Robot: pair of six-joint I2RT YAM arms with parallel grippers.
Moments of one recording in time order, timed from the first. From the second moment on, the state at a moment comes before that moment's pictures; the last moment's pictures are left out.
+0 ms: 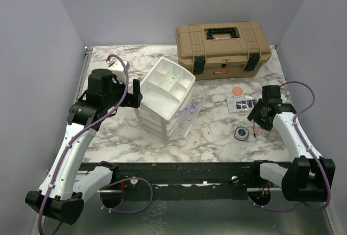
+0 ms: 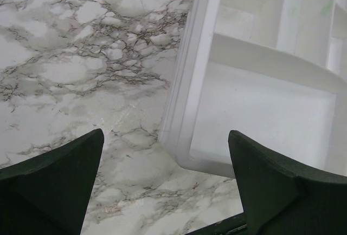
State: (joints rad) left arm -0.29 0.96 1.17 -0.76 0.09 -0.09; right arm -0.04 1.12 0.79 -0.77 0.22 0.55
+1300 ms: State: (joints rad) left arm -0.29 0.97 1.16 -0.76 0.11 -0.09; right arm -0.09 1.50 0.81 -0.58 0.17 0.49
